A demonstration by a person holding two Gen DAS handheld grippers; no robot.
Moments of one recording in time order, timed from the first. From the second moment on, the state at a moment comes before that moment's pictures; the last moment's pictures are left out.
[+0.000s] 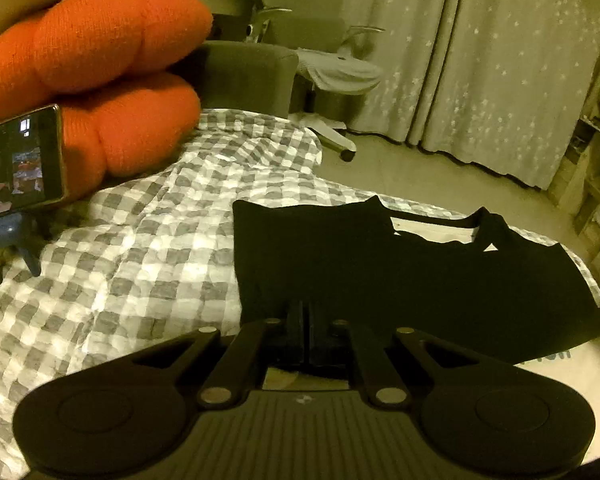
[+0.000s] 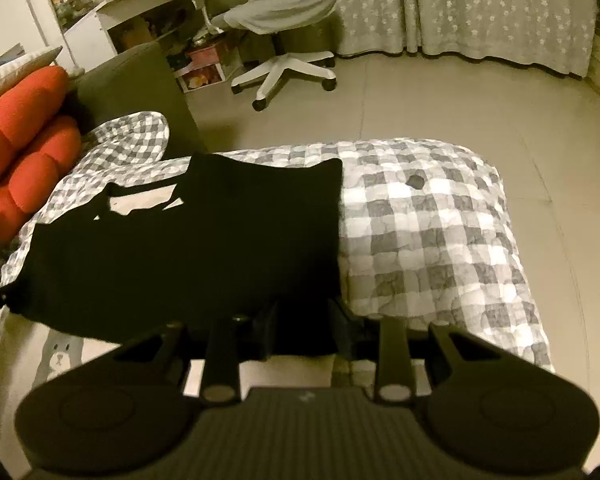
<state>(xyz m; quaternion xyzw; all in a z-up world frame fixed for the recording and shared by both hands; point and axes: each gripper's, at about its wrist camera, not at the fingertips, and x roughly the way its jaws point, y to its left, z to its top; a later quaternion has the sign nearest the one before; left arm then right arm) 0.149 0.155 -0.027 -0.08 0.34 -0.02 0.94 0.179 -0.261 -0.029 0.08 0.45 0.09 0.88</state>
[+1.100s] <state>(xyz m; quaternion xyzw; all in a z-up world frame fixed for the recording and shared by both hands) 0.151 0.164 -0.028 -0.10 0.35 -0.02 0.93 0.168 -0.269 -0.031 0.04 0.47 0.10 0.88</state>
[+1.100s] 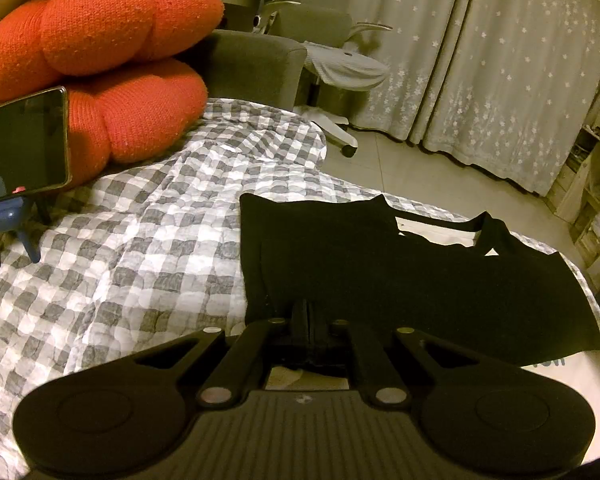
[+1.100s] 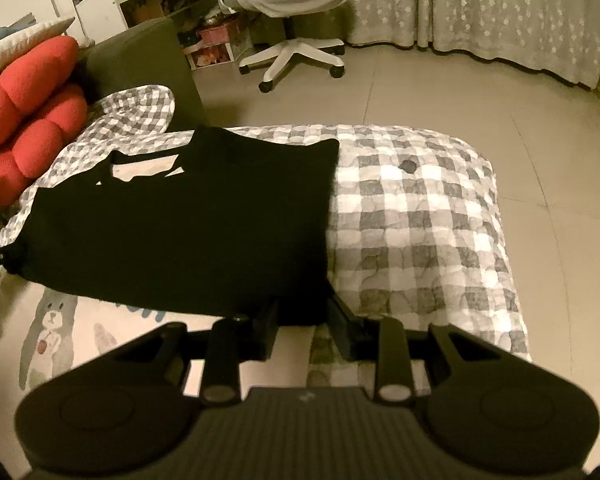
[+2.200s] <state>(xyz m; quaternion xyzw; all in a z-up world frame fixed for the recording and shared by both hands) 0.118 0.137 -0.011 -0.06 0.36 -0.02 0.93 0.134 -0.183 -0.013 -0.07 0.41 0.15 0.90</state>
